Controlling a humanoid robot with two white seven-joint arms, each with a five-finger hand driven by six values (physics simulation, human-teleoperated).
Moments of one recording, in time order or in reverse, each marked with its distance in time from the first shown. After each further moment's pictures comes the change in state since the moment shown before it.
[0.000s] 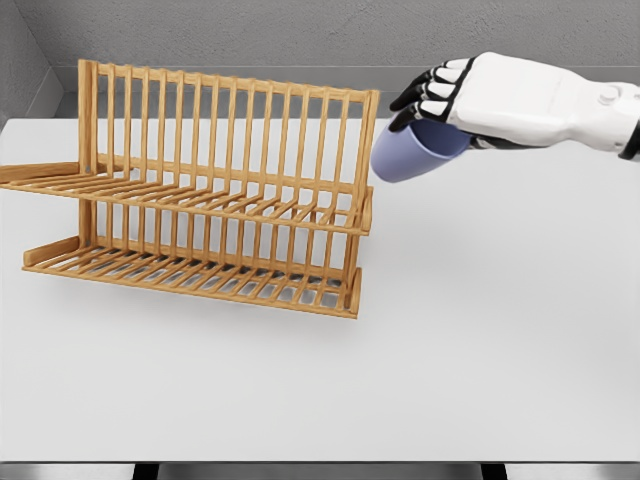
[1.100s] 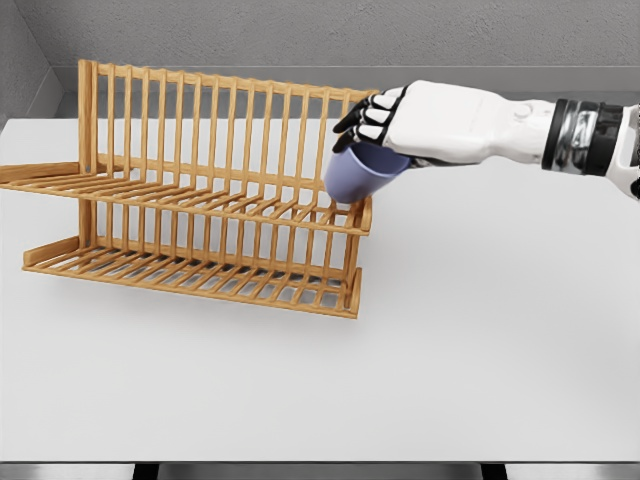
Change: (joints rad) left arm 0.000 0.000 0.000 0.000 0.000 0.000 0.000; right arm -0.094 0.072 0.208 0.000 0.061 0.109 0.001
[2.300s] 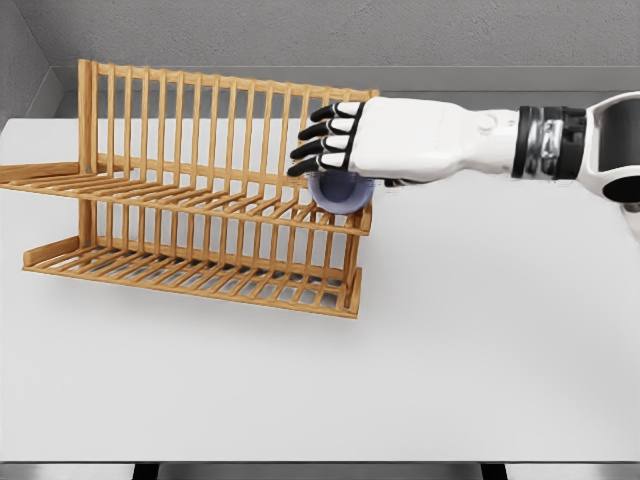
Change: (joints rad) left arm -0.002 0.000 0.000 0.000 0.000 0.000 0.000; right arm -0.038 0.057 0.021 0.000 -0.007 -0.109 0.000
